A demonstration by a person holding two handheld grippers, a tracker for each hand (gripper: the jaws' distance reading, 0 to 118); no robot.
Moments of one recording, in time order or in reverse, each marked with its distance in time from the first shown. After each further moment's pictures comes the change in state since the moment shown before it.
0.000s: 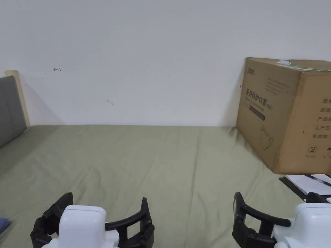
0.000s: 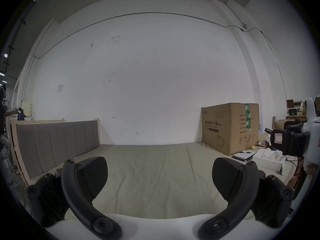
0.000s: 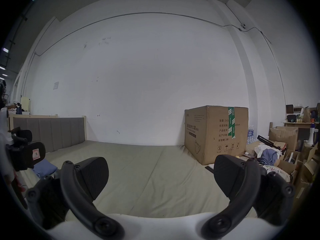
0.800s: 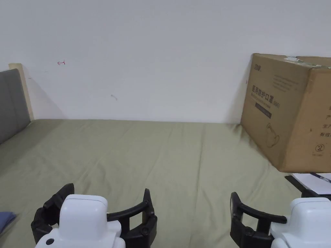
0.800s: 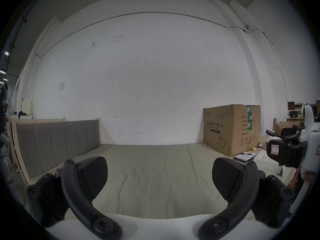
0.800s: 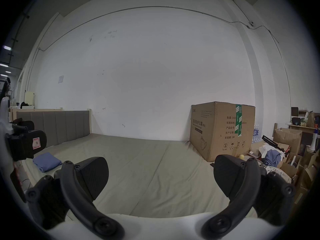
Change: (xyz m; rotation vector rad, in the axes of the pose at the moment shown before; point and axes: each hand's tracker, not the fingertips) left arm -0.013 0.005 -0.005 0.001 0.003 0.015; right arm -0.016 0.000 -0.011 -0.056 0.052 0.031
